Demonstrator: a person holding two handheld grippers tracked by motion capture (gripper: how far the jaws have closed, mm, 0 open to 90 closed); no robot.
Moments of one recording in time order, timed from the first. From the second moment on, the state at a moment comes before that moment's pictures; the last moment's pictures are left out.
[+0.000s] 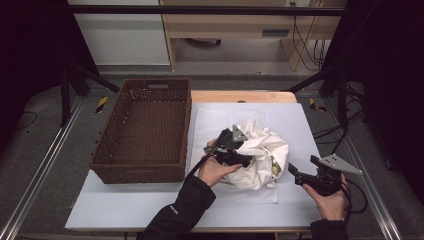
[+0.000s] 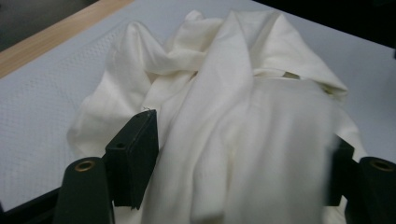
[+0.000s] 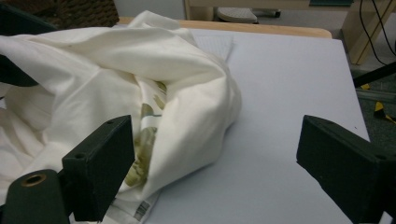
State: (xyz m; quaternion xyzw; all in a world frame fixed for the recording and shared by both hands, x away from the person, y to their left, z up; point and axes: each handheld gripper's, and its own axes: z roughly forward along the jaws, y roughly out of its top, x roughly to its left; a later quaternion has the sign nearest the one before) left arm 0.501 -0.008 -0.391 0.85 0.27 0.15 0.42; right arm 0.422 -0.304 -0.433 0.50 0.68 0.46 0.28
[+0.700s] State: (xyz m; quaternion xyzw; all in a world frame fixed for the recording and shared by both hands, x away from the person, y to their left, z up) left arm 0.434 0.086 -0.392 0.82 0.31 0.20 0.44; right arm 0.459 -0.196 -0.401 0.43 0.72 0.48 0.24
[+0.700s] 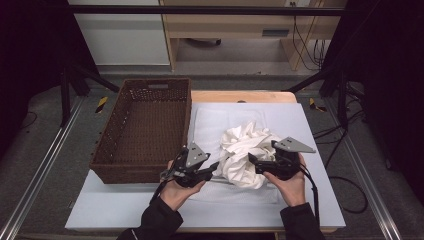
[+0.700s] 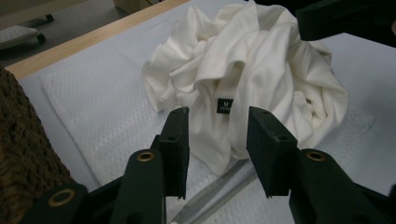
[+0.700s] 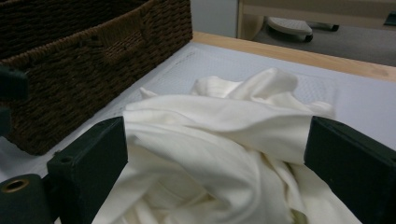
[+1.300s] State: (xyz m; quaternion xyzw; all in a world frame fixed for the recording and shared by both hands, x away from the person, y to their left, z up) left arm 0.422 0.105 -0.455 0.84 0.34 0.17 0.40; right arm 0.483 -0.148 -0.458 0.43 0.80 0.37 0.22
